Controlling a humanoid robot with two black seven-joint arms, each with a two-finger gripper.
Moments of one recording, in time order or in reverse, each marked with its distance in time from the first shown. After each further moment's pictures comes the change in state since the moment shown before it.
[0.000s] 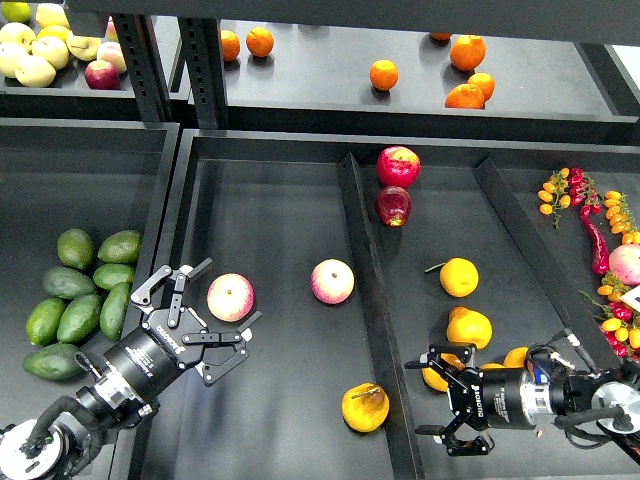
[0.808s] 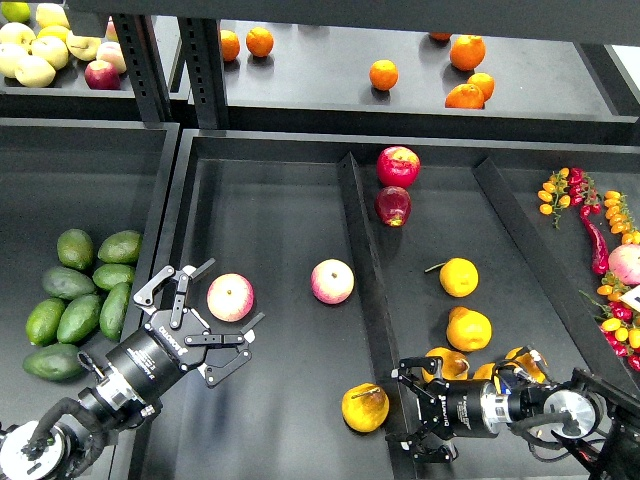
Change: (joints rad) left arm 0.003 0.000 0.010 0.000 0.000 -0.014 0.000; right arm 0.010 0.194 -0.007 -0.224 -0.026 0.000 0.000
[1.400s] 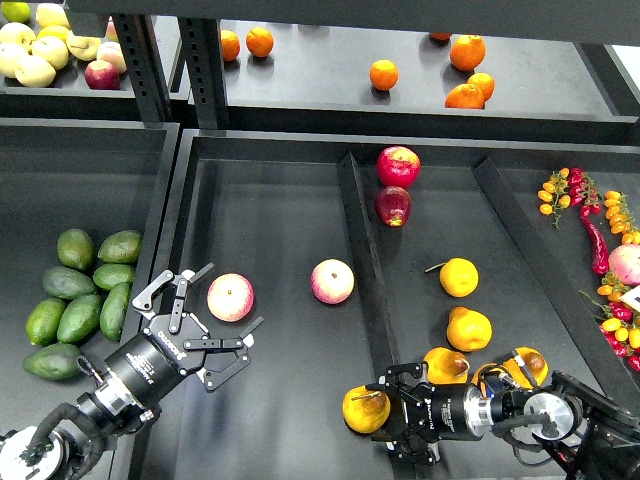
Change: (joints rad) left arm 0.012 0.000 0.000 0.000 0.000 -0.009 0.000; right arm 0.008 0.086 0.014 -0.109 -0.024 0.000 0.000
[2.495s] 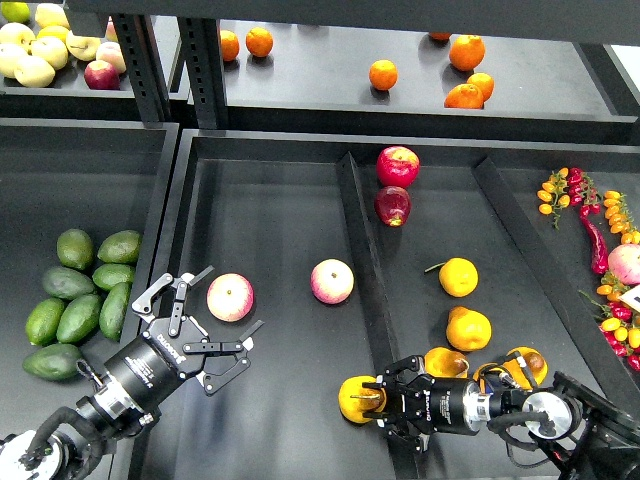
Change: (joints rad) left arm 0.009 0.000 0.002 0.000 0.000 -0.008 0.000; right arm -0.018 0.023 0.092 0.010 0.033 -0.001 0.000
